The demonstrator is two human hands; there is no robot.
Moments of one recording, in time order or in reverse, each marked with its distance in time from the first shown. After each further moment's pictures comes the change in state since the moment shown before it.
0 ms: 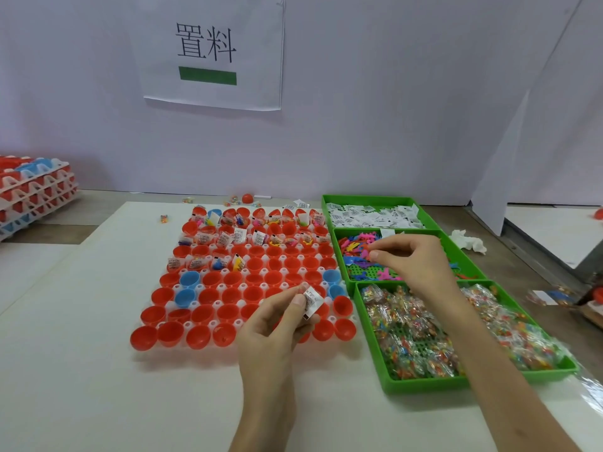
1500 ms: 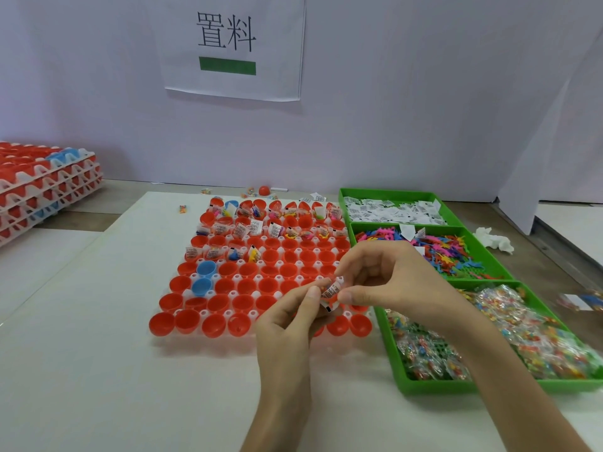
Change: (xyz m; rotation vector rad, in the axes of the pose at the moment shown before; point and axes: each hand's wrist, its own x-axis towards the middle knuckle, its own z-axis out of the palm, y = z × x) left_hand -0.004 0.003 0.005 -0.013 -0.078 0.086; right_hand -0.036 -0.056 0.019 0.122 -0.578 -0.124
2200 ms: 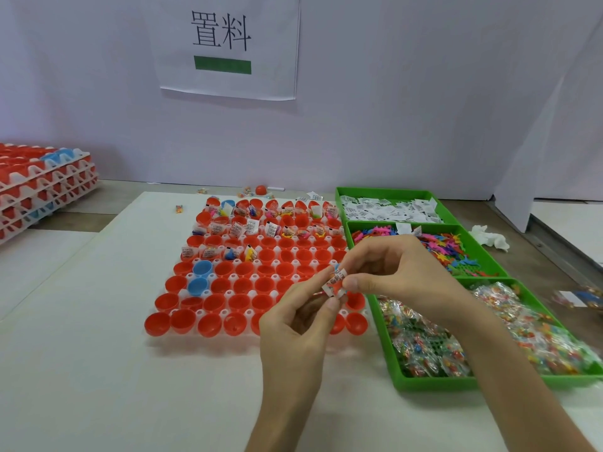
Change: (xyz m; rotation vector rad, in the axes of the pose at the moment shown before) left_hand -0.006 0.002 0.003 0.234 -0.111 0.219; right_hand -0.002 0.001 -0.009 0.081 0.004 -0.020
